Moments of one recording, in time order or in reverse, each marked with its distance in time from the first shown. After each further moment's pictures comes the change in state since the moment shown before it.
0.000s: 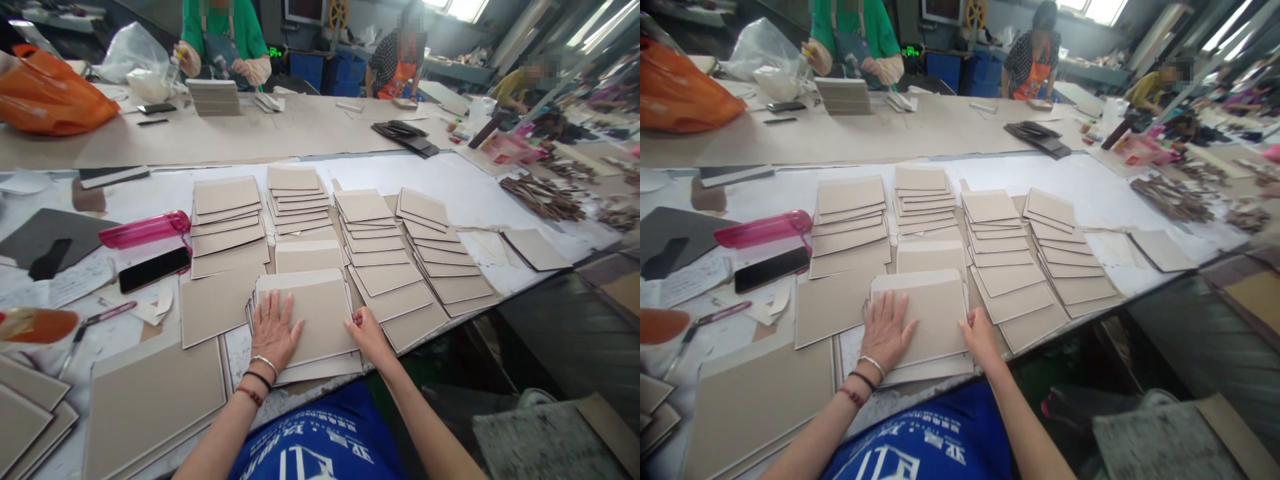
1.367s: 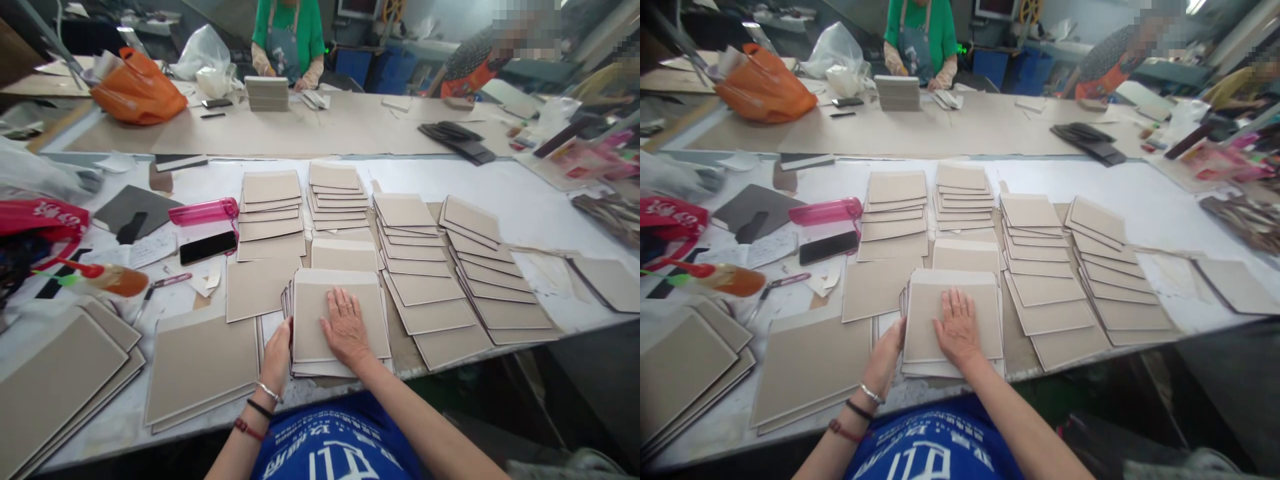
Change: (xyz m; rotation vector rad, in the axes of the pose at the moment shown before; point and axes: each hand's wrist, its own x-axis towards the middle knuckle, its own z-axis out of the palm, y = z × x) left_hand -0.047 -0.028 -0.025 -1.162 -0.004 -0.845; right_hand -0.009 -0.071 0.080 -0.564 0.059 -0.731
